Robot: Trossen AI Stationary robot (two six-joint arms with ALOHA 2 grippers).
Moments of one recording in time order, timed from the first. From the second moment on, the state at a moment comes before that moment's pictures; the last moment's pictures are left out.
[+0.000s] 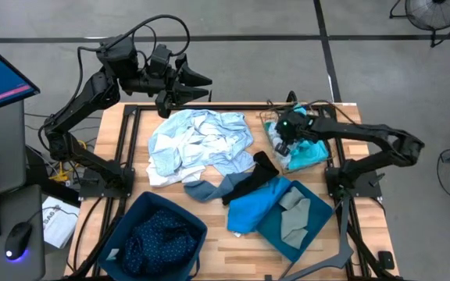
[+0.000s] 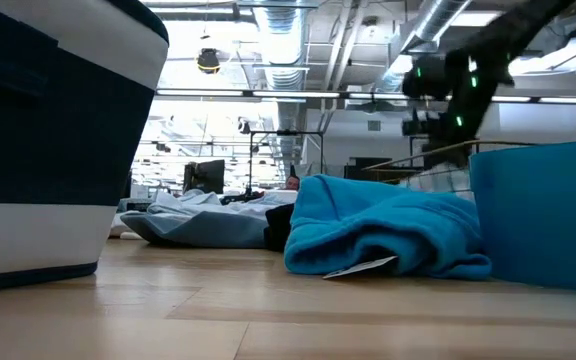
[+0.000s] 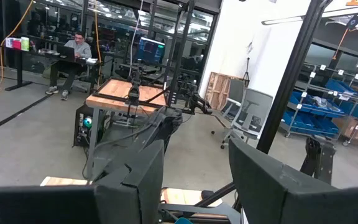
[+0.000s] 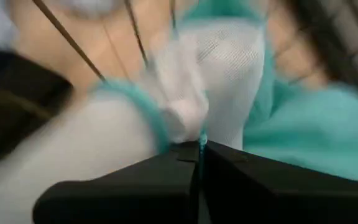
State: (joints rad) left arm 0.36 1.41 1.88 -0.39 0.50 -0.24; right arm -0.55 1.35 0.71 -0.48 0.21 -0.08
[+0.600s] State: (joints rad) left arm 0.36 1.41 1.88 -0.39 0.50 -0.24; right arm -0.65 1.45 0.59 -0.40 0.06 -0.09
